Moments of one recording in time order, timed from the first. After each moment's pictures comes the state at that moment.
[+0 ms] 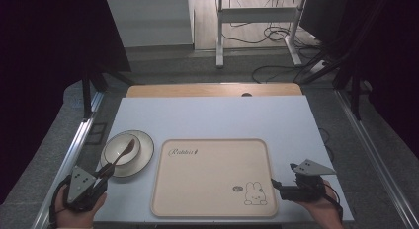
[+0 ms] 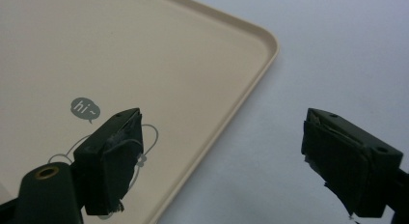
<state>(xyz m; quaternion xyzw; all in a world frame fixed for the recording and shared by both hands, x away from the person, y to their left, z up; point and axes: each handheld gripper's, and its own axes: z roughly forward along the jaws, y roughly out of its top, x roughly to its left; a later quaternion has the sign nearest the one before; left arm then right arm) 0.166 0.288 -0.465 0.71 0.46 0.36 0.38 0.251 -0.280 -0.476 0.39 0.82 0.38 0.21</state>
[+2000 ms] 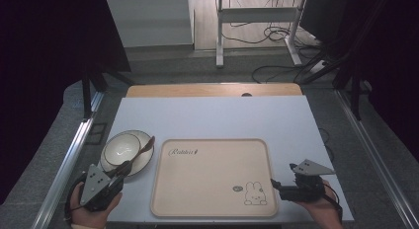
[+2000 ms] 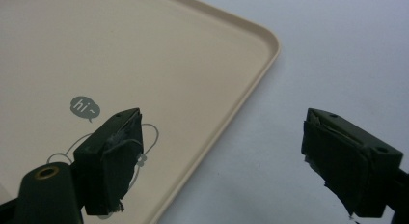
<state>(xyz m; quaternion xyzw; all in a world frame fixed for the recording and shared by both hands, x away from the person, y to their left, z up) 0.171 0.250 -0.452 0.73 0.40 0.35 0.43 0.251 -0.279 -0.477 0.38 0.82 0.37 0.21</state>
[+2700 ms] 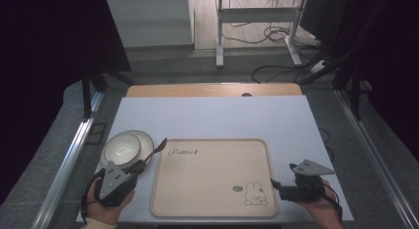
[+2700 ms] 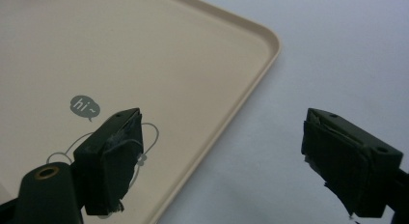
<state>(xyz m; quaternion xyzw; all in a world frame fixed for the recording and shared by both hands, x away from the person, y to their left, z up) 0.187 0.225 -0.458 0.75 0.38 0.33 0.42 0.251 -0.278 -0.477 0.38 0.82 0.37 0.21</state>
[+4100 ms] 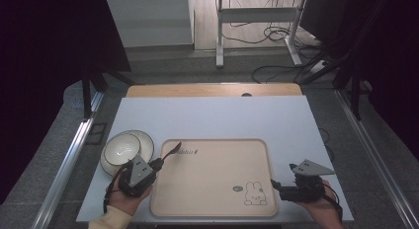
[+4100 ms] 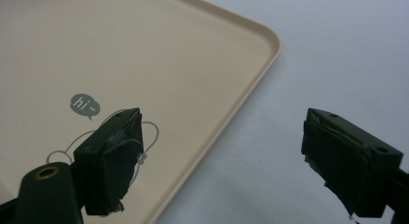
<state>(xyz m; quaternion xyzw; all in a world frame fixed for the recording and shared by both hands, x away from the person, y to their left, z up) 0.221 0.192 -0.480 0.80 0.36 0.31 0.37 0.251 -0.279 -0.478 0.38 0.82 0.37 0.21</state>
